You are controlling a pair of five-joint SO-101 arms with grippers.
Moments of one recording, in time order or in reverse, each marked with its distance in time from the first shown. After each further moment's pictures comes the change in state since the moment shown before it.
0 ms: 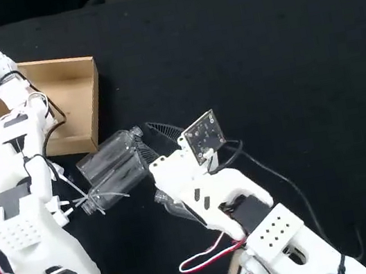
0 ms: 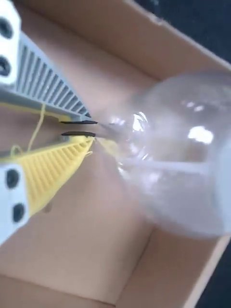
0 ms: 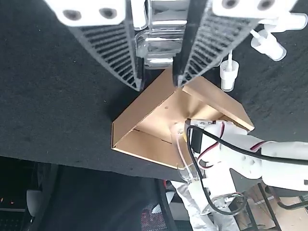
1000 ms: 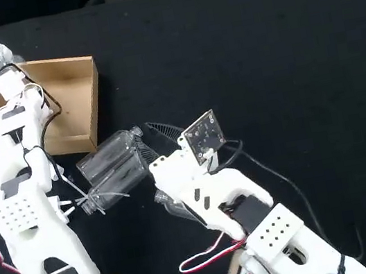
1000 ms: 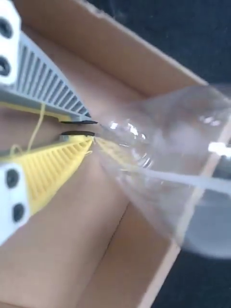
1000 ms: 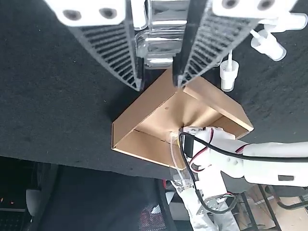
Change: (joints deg) left arm -1.1 12.5 -15.1 0.0 0.2; right arm 0.0 0.0 0.0 0.0 0.0
